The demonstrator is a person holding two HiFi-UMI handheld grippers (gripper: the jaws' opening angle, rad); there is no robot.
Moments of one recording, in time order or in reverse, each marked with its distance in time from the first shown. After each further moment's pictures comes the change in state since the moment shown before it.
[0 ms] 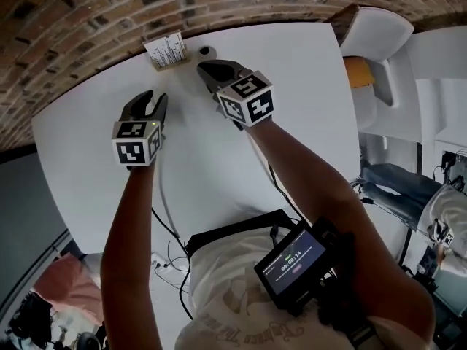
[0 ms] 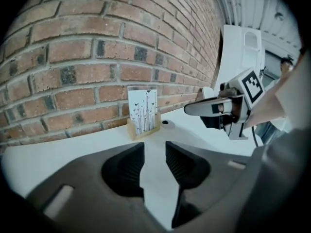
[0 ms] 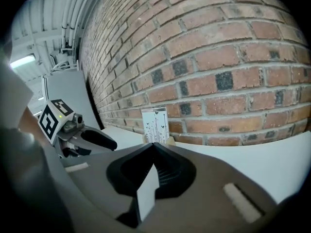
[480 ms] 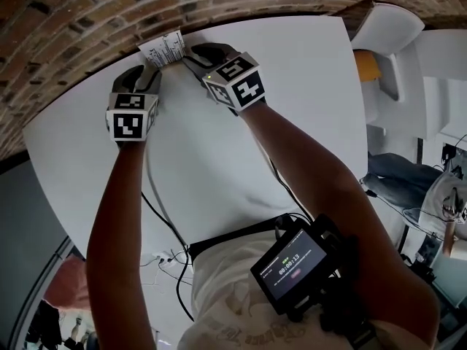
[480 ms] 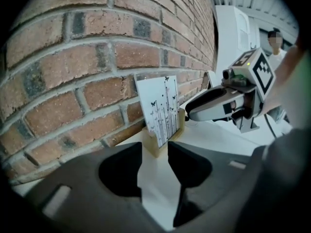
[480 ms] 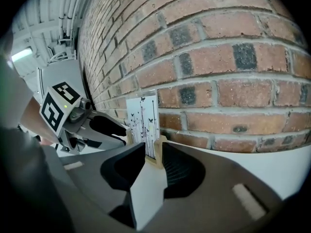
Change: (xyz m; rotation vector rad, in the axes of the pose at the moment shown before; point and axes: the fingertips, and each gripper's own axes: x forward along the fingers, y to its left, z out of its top) left arm 0.070 0.056 0.020 0.176 0.090 0.028; right arm 0.068 -0.027 -0.009 -0.041 0.099 -0.007
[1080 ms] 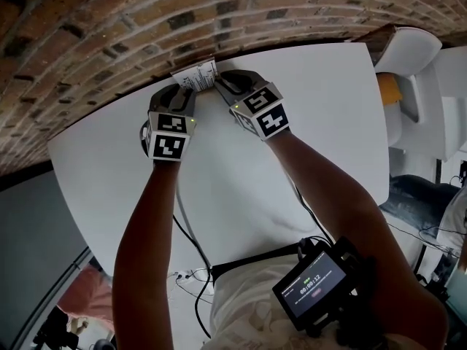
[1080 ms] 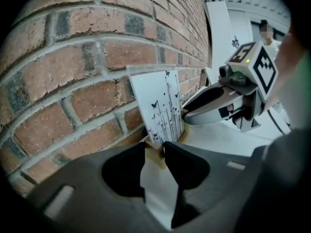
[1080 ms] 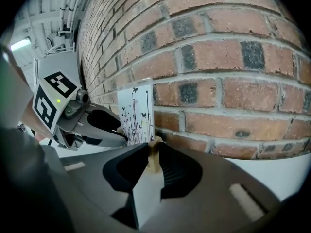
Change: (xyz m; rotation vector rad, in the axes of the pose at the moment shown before) left arm 0.017 0.005 0.013 0.092 -0.027 0.010; right arm 0.018 -0.009 -0.003 -0.043 0.022 -0.055
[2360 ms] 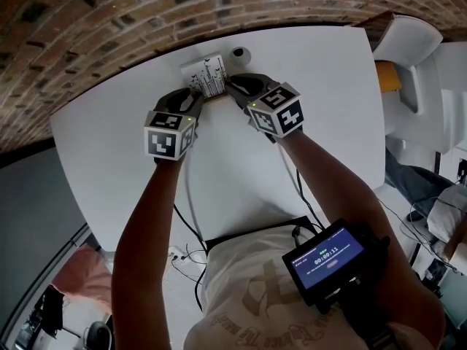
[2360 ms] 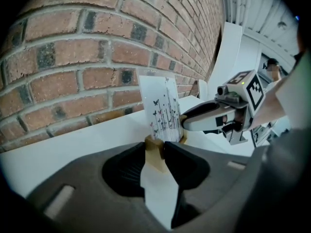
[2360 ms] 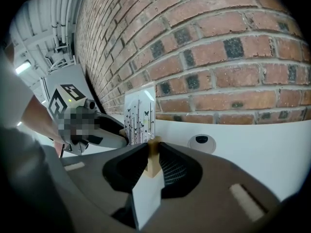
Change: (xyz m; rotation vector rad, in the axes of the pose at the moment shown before) left arm -0.052 -0.066 -0.028 -0.259 0.011 -0.183; right arm -0.061 0.047 -0.035 0.130 0.057 0.137
